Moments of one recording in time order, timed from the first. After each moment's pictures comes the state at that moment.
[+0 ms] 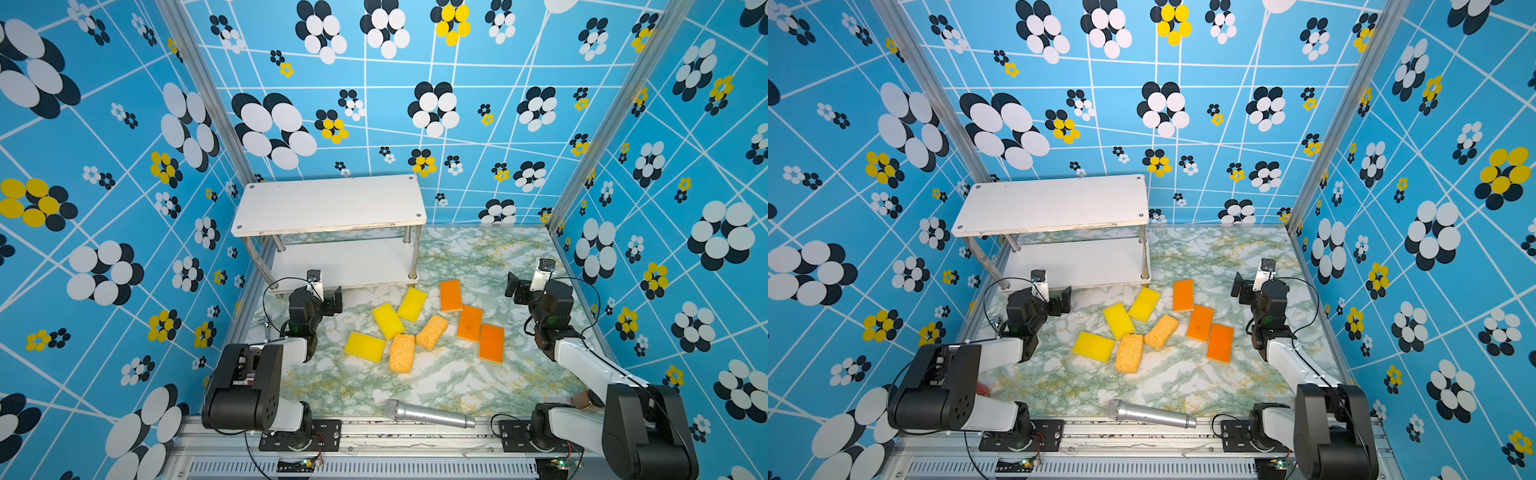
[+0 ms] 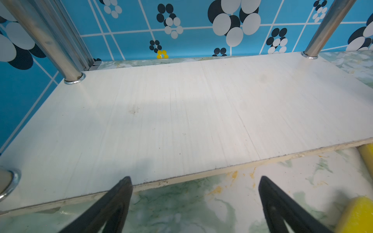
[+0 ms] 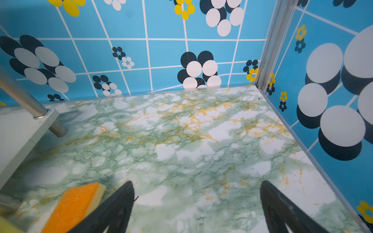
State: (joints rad) left arm -0.03 1.39 0.38 0.69 0.07 0.02; right arm -0.01 1.18 0.49 0.41 0.08 0.04
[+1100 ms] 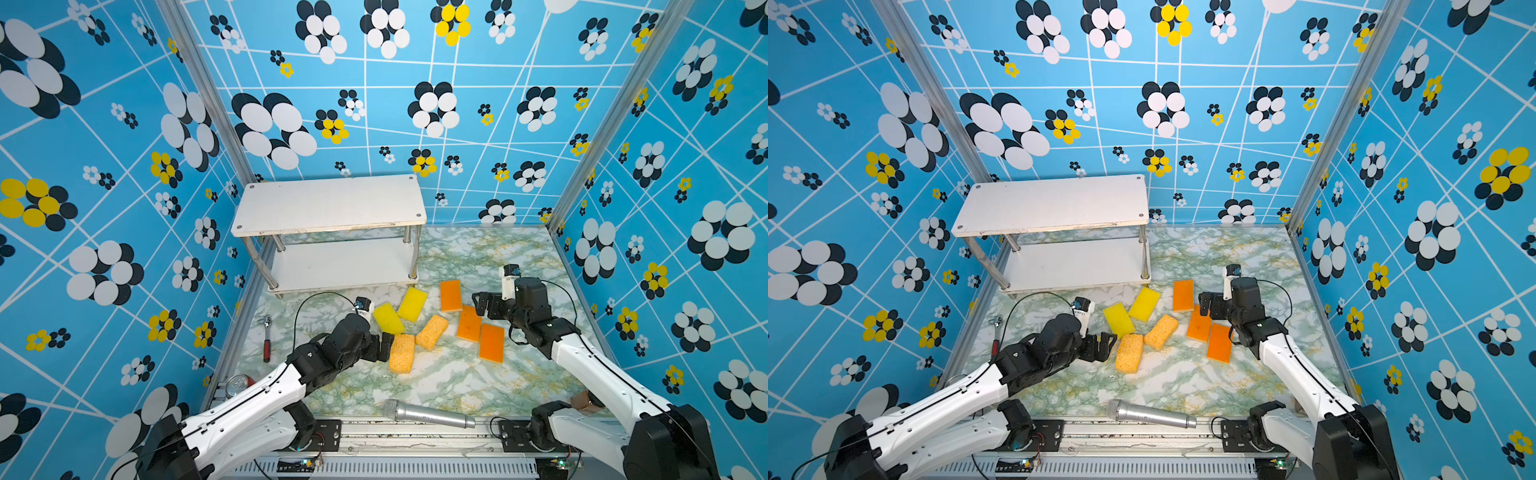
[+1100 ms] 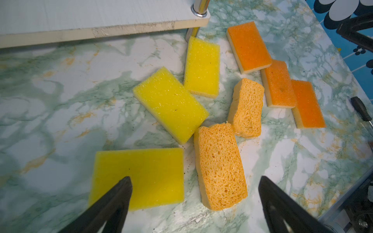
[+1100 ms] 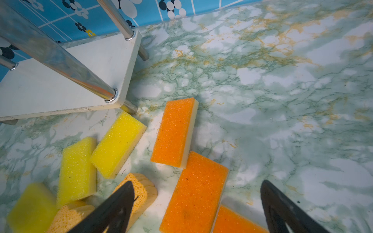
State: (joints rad) left arm -0.84 0.93 0.58 -0.39 -0.13 -0.54; right arm 0.27 1.11 0.65 -0.19 -0.03 0.28
